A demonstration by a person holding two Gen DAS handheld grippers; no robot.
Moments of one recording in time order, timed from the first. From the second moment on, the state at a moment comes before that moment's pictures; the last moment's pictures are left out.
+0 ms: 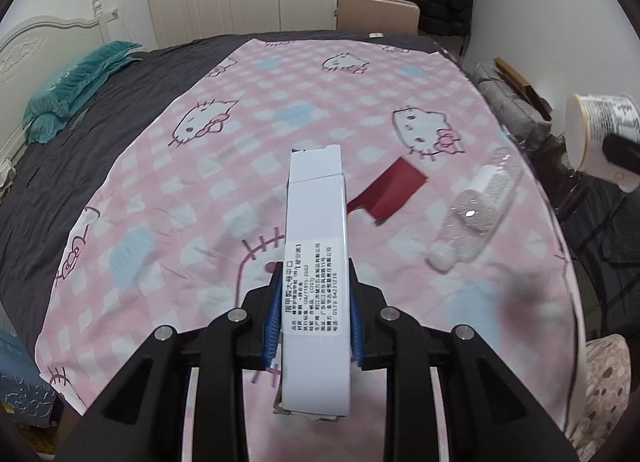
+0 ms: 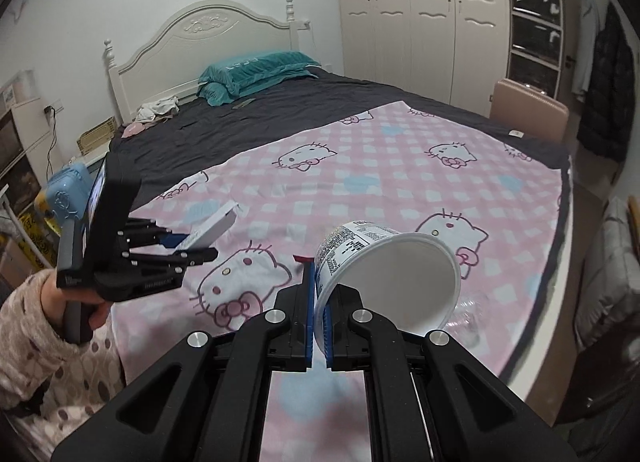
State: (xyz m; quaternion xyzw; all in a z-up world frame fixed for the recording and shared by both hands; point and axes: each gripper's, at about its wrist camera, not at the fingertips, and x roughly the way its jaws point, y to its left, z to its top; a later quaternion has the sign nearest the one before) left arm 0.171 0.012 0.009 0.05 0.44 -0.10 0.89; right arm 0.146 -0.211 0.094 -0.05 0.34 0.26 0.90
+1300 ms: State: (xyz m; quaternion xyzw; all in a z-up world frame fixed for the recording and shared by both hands) left arm 0.091 -0.390 0.019 0.22 0.40 -0.41 0.79; right arm -0.059 -0.557 0.085 0.06 0.34 0.00 0.94
